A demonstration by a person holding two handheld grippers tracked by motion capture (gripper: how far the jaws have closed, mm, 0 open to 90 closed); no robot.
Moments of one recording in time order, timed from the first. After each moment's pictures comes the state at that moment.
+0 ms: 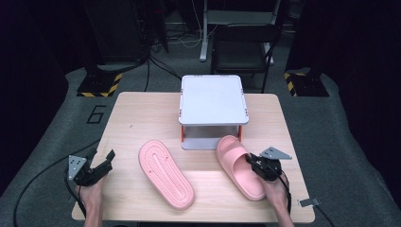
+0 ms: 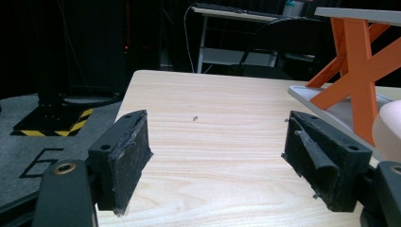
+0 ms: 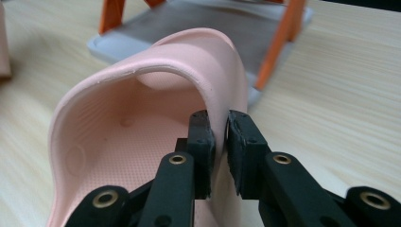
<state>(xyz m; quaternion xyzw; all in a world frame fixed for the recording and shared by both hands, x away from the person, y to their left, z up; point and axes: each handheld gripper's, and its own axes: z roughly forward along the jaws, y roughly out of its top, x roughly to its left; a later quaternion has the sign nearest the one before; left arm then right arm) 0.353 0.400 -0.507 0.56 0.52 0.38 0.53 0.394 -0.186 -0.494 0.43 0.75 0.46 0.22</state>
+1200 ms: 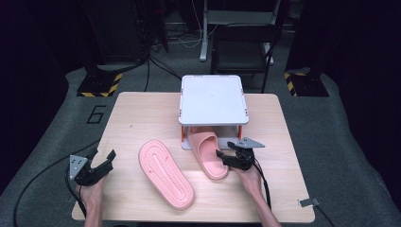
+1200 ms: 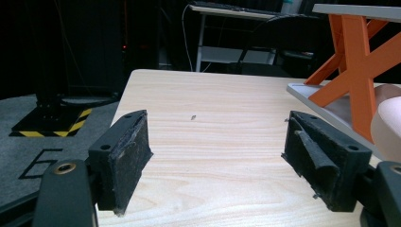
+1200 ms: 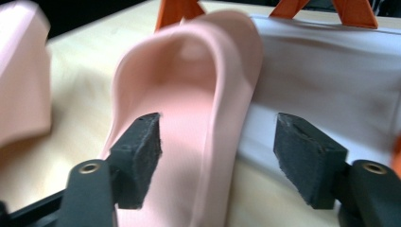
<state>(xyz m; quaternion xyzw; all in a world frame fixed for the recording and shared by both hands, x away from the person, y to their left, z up) 0.354 0.399 -0.507 0.56 0.51 0.38 0.52 0.430 -0.124 -0.504 0.38 0.75 0.51 0.18</state>
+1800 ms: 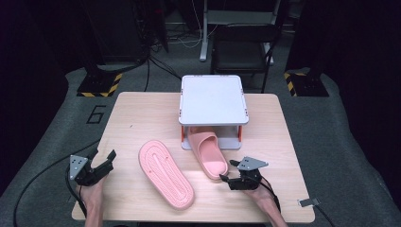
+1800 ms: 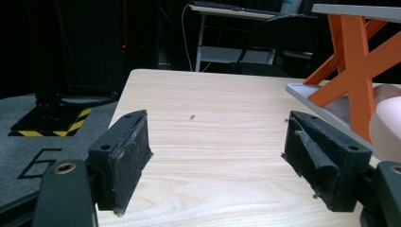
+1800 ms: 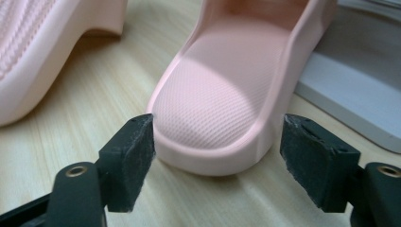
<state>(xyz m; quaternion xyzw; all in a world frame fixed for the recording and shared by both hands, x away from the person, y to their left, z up) 0.353 0.398 -0.507 0.56 0.51 0.38 0.53 0.377 -0.138 -0.520 0.28 0.81 0.48 0.16</state>
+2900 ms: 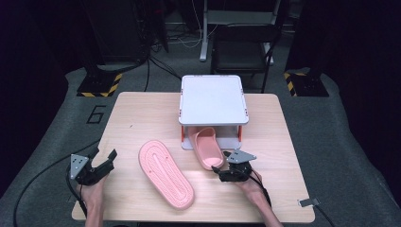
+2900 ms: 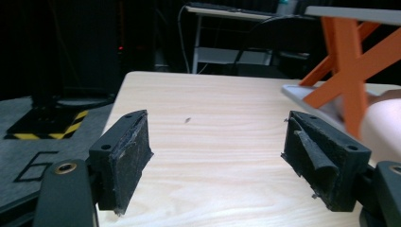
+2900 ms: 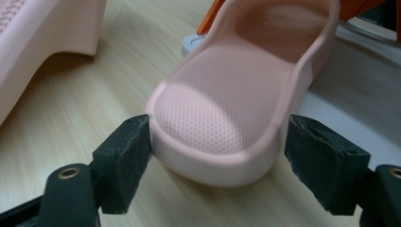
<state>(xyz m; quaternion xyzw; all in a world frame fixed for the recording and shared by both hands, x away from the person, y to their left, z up) 0.354 0.392 -0.501 0.56 0.50 0.38 0.53 0.399 -0.107 -0.510 0.27 0.82 0.46 0.21</state>
